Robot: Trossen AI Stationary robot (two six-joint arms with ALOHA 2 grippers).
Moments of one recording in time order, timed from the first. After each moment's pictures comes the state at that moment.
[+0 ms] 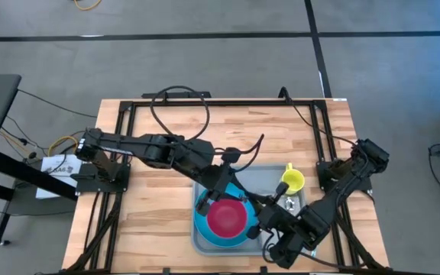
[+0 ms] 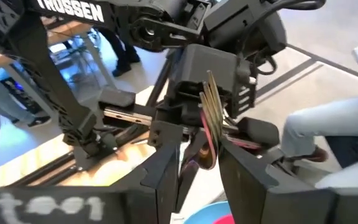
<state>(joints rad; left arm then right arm) -0.22 1.76 1.97 -0.61 0.15 0.32 0.79 1.74 1.47 -0.72 1.34 0.51</state>
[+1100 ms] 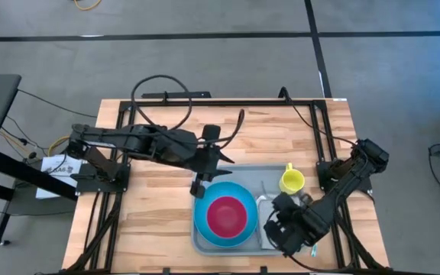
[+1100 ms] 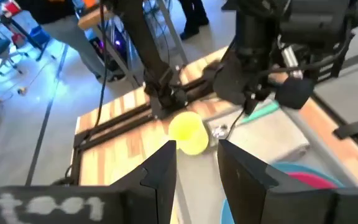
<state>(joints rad) -0.22 1.66 1.98 -0.77 -0.17 0.32 0.78 1.74 1.47 -1.34 0.26 1.68</state>
